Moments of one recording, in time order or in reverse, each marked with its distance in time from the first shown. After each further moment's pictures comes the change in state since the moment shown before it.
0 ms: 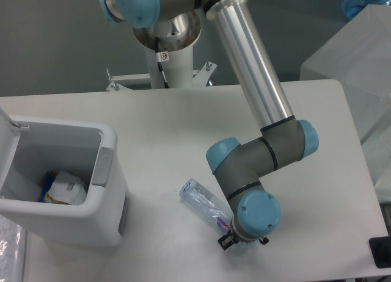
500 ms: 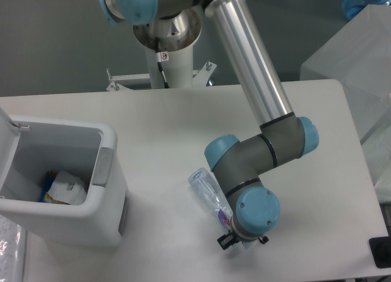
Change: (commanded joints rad) arm -0.009 0.055 0.018 0.023 -0.009 0.038
